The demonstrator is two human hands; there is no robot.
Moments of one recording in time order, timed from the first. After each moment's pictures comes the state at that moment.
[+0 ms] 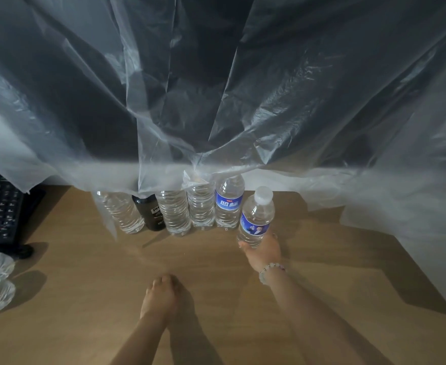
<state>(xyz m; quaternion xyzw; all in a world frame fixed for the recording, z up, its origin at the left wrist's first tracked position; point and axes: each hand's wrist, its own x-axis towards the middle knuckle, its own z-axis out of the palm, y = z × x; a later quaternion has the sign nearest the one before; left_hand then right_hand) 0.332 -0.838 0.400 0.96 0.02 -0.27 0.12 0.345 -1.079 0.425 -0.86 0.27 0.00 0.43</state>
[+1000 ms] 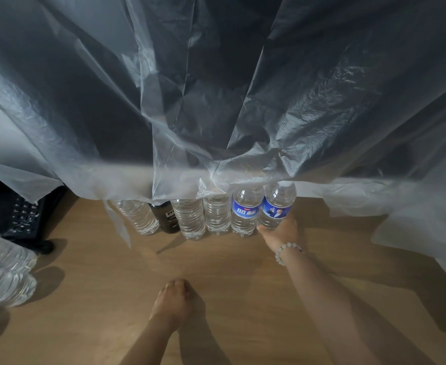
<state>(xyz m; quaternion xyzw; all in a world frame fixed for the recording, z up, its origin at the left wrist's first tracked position) 0.341 -0.833 0.393 0.95 0.01 -0.28 0.13 0.403 -1.095 0.441 -0.84 0.32 0.01 0.44</state>
